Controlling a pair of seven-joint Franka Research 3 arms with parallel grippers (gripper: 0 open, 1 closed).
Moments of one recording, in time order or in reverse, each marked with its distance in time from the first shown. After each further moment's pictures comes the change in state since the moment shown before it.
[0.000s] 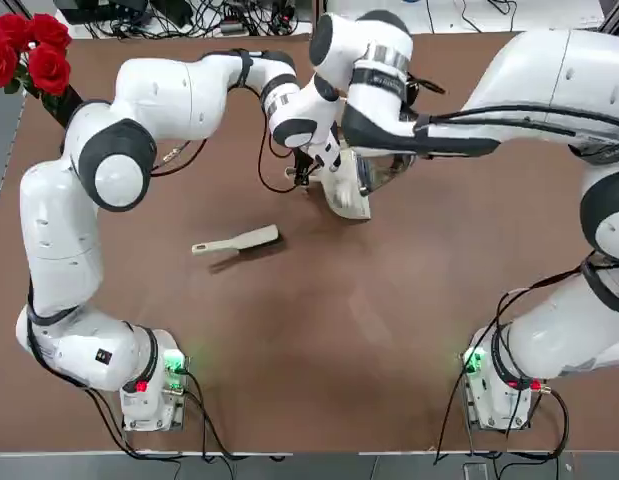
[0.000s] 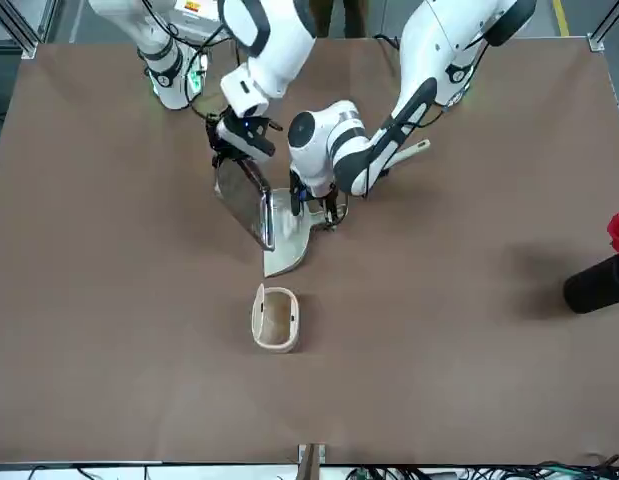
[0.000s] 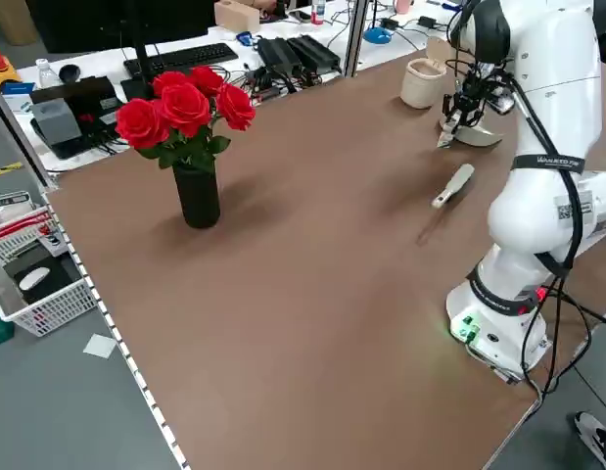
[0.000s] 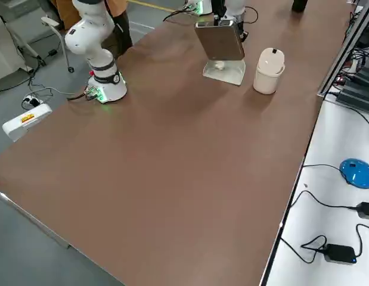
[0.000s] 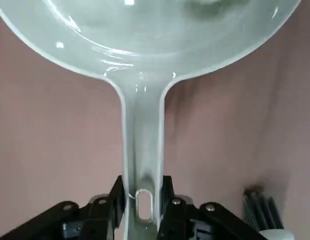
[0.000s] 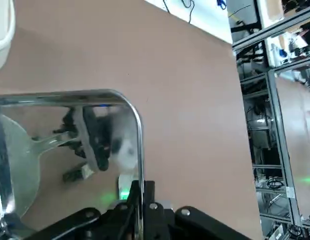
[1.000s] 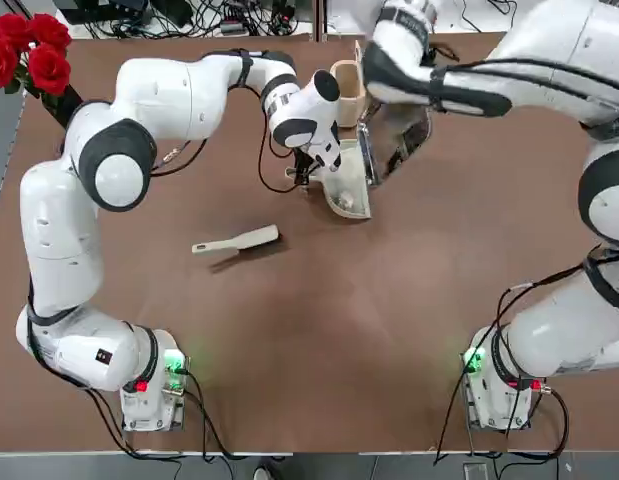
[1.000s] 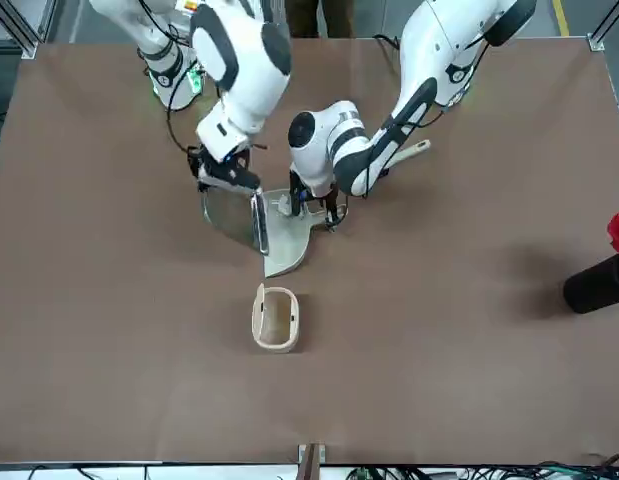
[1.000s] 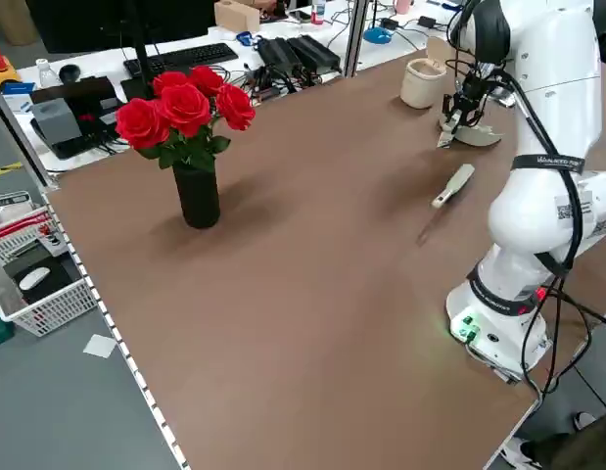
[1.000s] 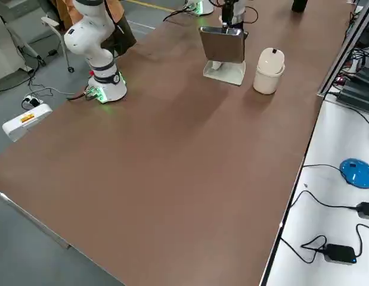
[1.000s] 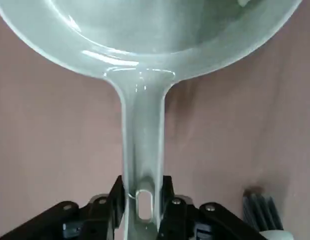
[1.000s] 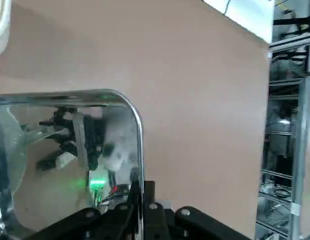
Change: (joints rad) left arm 0.000 0.000 0.001 0.000 0.000 0.000 -0.009; right arm -0.089 -0.034 -0.162 0.085 0.151 0.126 -0.420
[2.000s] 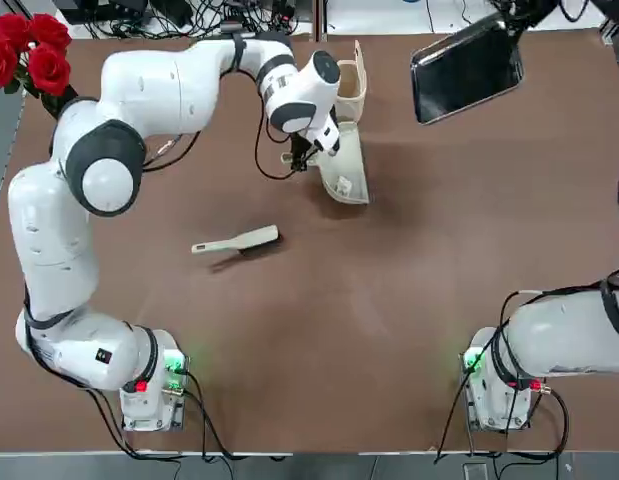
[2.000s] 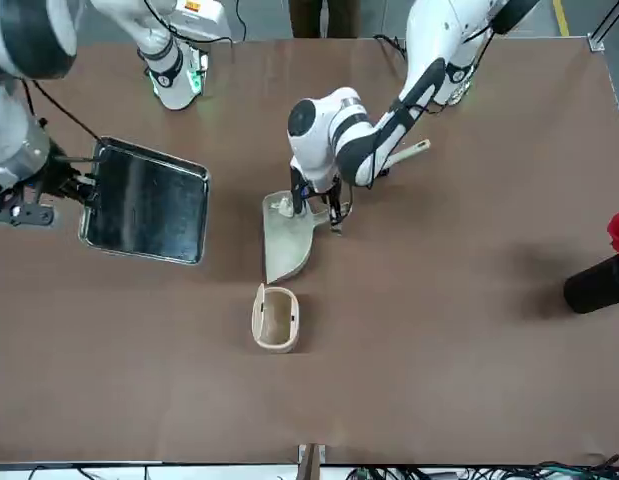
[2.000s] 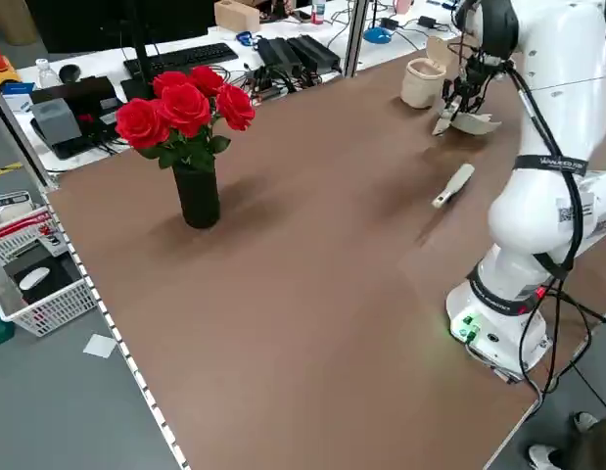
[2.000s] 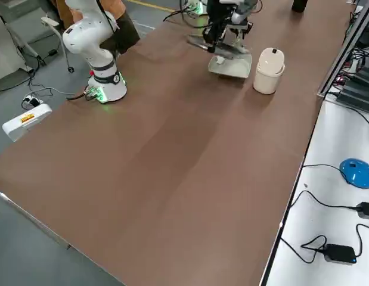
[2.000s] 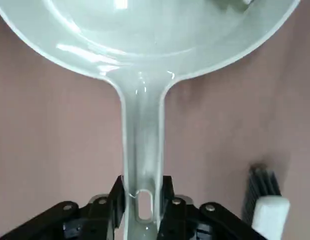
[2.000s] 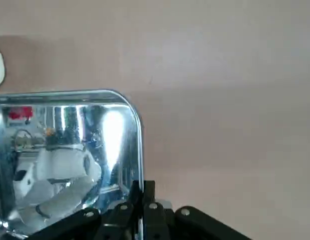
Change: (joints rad) left arm 0.010 -0.093 -0.012 0.025 -0.023 -0.088 0.007; right arm -0.151 -0.231 -0.608 -0.068 0.644 0.151 -0.603
